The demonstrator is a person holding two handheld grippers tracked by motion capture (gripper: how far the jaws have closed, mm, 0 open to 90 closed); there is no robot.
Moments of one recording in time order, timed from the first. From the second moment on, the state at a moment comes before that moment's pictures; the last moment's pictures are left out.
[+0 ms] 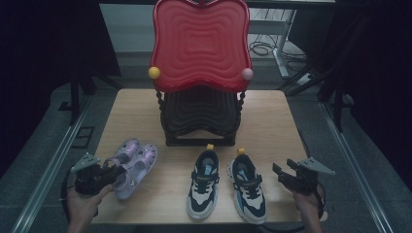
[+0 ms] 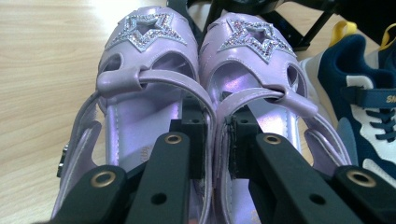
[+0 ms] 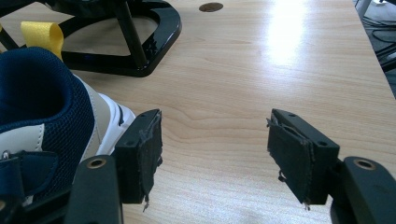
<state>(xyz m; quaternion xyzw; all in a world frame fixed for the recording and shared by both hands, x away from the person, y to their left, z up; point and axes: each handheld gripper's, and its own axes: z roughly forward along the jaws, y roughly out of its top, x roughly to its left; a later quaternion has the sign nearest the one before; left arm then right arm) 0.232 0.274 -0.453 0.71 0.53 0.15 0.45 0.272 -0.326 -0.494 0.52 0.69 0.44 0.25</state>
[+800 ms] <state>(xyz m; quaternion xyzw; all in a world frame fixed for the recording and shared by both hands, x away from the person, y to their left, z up) 0.246 0.217 -0.446 0.72 0.48 0.15 0.48 0.272 -0.327 -0.495 0.52 0.69 0.44 0.25</state>
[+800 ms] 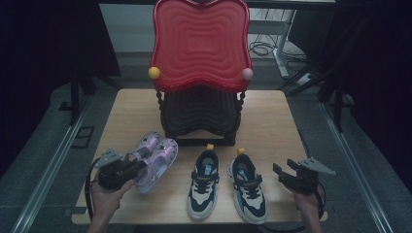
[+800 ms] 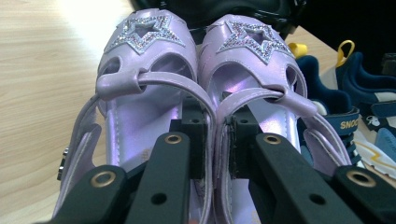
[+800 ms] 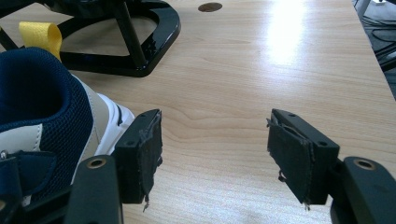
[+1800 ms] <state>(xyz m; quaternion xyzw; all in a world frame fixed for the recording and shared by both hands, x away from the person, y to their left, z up) 0.285 0.138 -0.420 0.74 0.42 0.18 0.49 0.271 -0.329 -0.496 0.53 0.69 0.43 0.25</state>
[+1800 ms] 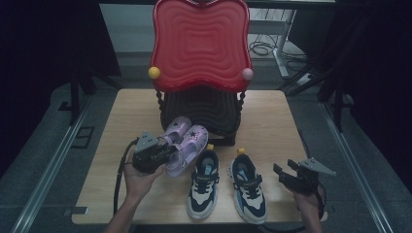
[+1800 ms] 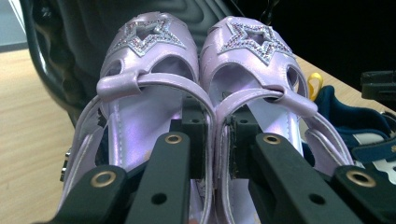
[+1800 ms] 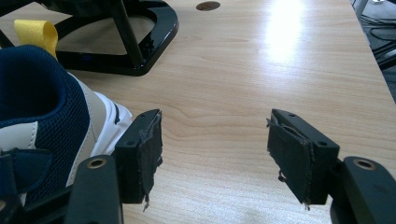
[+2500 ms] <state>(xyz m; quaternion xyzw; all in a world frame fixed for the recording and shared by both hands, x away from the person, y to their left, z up) 0.321 0.101 -0.412 0.73 0.41 0.22 0.50 0.272 -0.329 -0.498 0.53 0.69 0.43 0.25</state>
